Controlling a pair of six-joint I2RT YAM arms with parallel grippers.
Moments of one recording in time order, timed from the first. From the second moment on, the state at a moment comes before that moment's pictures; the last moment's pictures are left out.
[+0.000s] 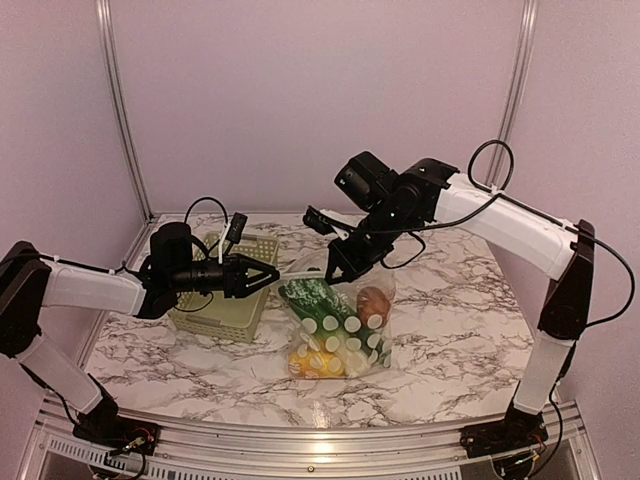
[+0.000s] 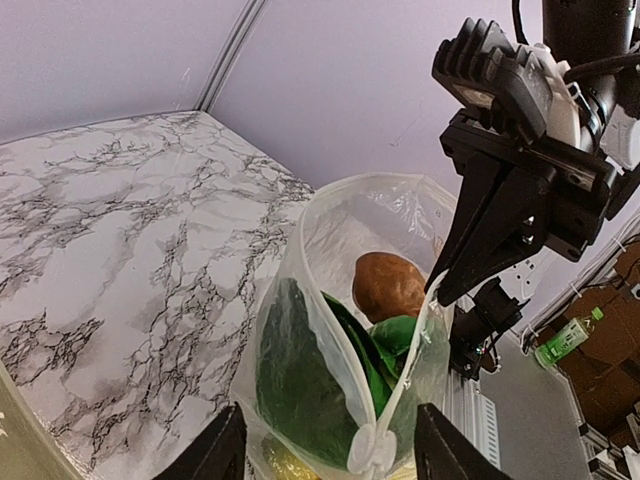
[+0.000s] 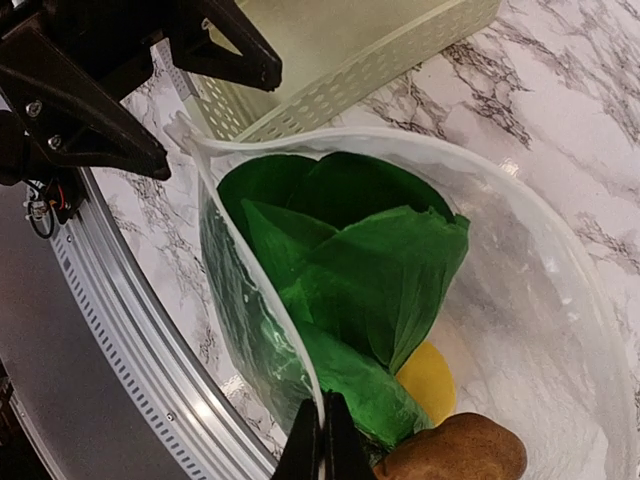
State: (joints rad) left arm -0.58 1.51 0.69 0.65 0.73 -0.44; right arm 0.88 1.82 1.85 -1.10 -0.27 0.12
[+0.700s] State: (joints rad) left arm -0.61 1.52 0.63 0.71 0.75 -0.41; right arm 0.88 1.86 1.89 -1.12 -0.22 0.10
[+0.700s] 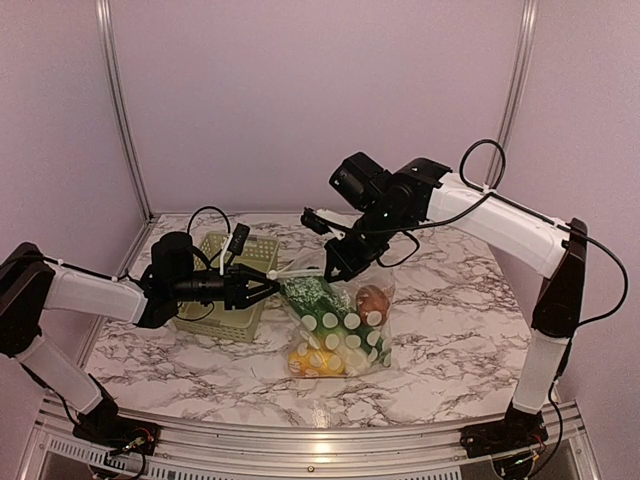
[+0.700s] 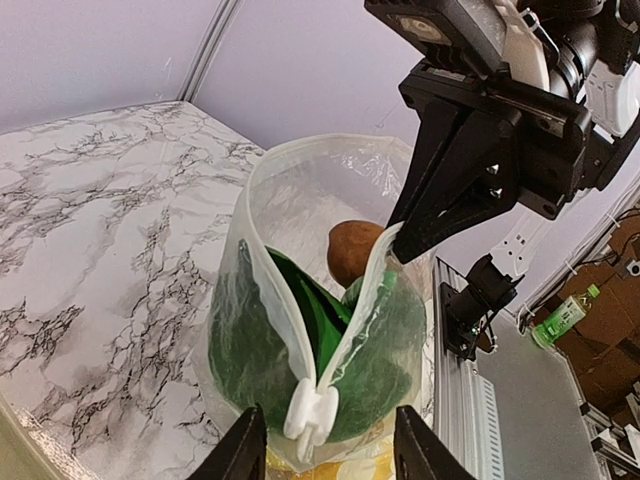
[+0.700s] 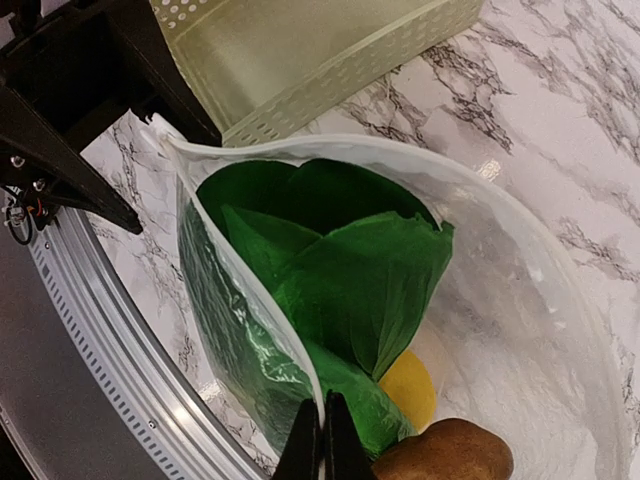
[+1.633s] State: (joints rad) left arm -0.61 1.56 0.58 0.91 0.71 -0.48; right arm 0.88 1.87 1.90 -1.13 -0.22 0.11
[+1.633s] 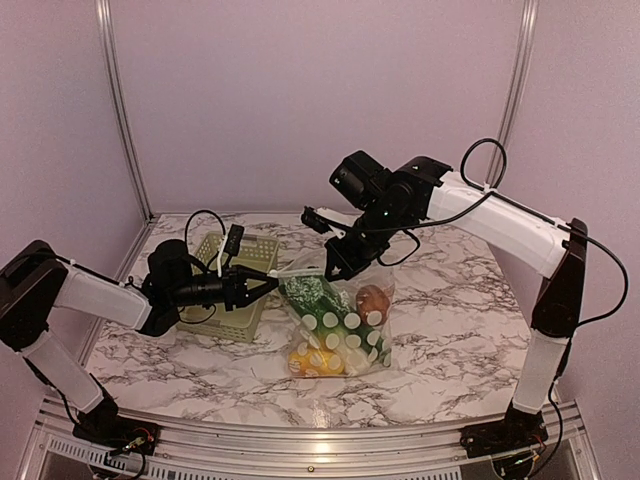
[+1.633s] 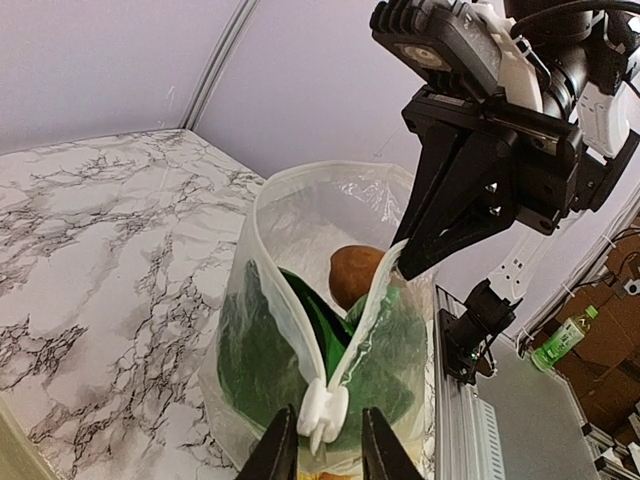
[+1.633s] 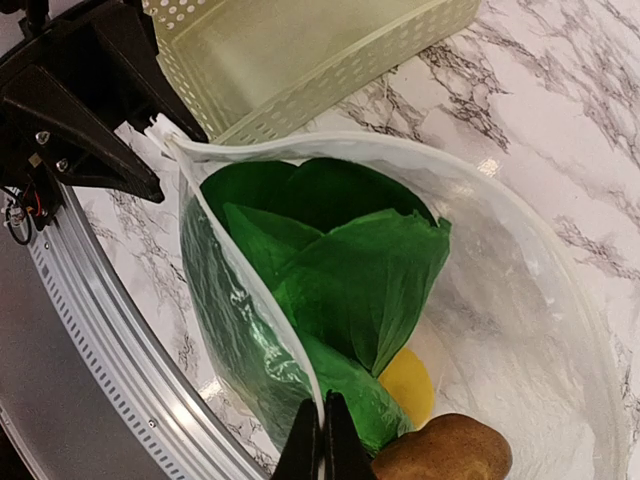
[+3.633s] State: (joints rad) left arm -0.72 1.27 0.74 0.25 0.66 -0.04; right arm 0.98 1.87 1.96 -0.91 -0.46 -0.11
